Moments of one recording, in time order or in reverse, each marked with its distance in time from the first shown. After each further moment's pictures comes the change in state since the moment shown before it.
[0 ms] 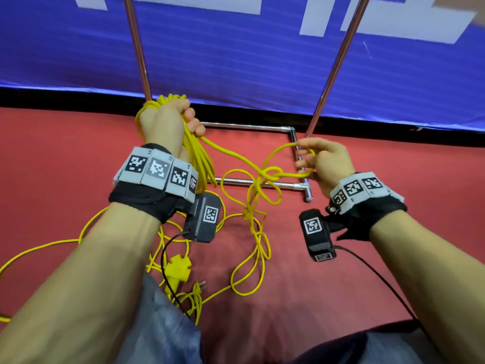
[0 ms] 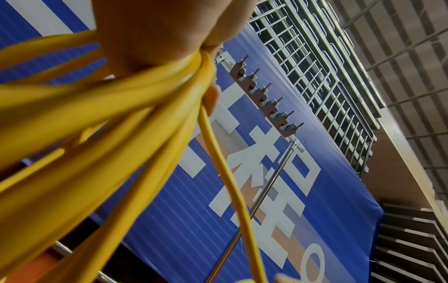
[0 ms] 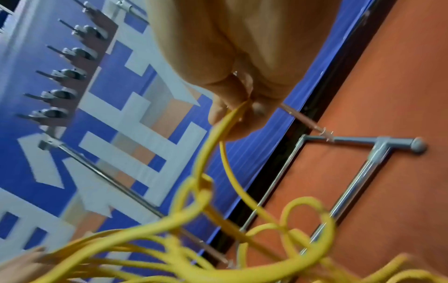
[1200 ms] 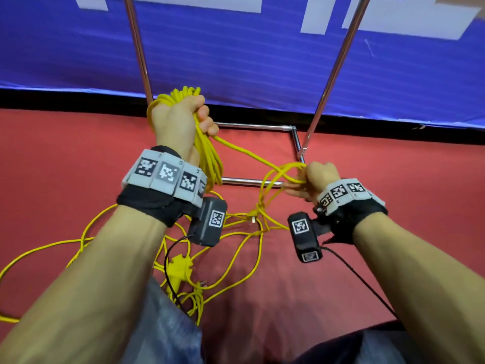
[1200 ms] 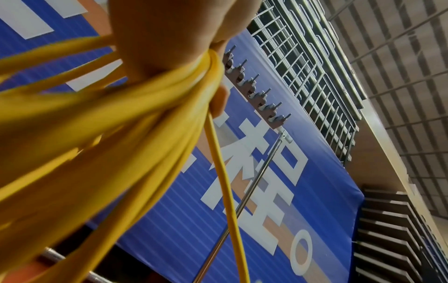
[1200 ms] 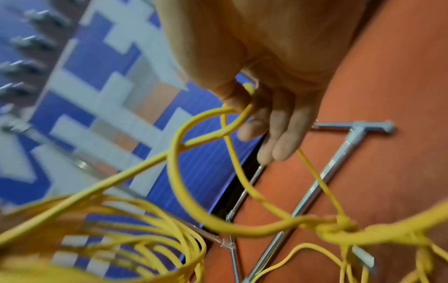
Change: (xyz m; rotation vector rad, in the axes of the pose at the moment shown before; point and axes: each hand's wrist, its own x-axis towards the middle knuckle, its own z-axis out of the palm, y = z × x) left_hand -0.012 -0.002 0.010 0.001 -0.127 -0.009; right_hand -0.006 0.011 0.009 0.000 0.023 0.378
